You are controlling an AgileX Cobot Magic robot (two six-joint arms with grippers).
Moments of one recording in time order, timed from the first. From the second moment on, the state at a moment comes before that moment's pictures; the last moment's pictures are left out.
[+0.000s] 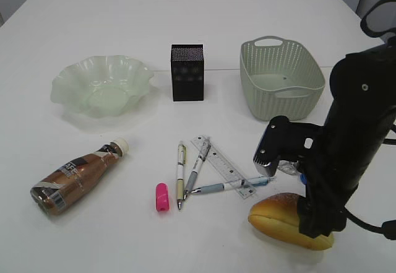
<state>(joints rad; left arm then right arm) -0.02 0.01 -0.51 -0.02 1.12 0.07 0.41 1.71 -0.96 0.01 0.87 -0.68</state>
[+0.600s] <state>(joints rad) -0.02 0.01 -0.51 -0.02 1.12 0.07 0.41 1.71 -0.92 0.01 0.81 -0.68</state>
